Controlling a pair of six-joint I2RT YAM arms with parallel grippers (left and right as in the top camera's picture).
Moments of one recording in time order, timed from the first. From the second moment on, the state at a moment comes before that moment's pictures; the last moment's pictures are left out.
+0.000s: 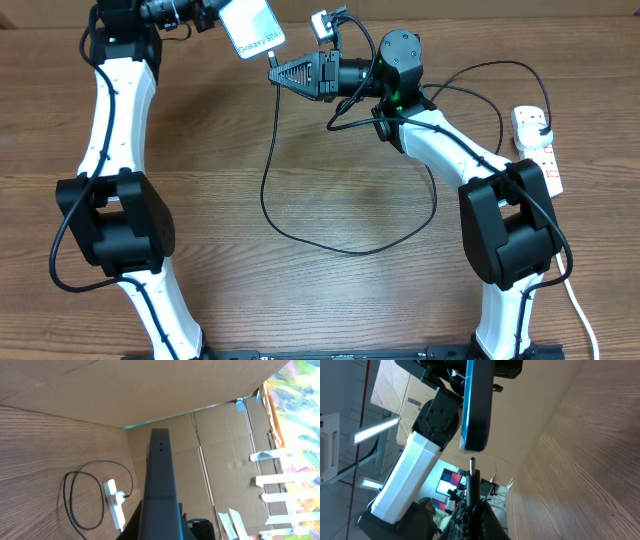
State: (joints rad) left arm 0.08 2.15 2.00 0.05 1.24 -1.17; right arm 0.40 2.09 1.50 0.80 -1.14 1.32
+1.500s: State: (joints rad) left arm 0.07 2.15 2.00 0.05 1.22 -1.15; right arm 0.40 2.09 1.50 0.80 -1.13 1.33
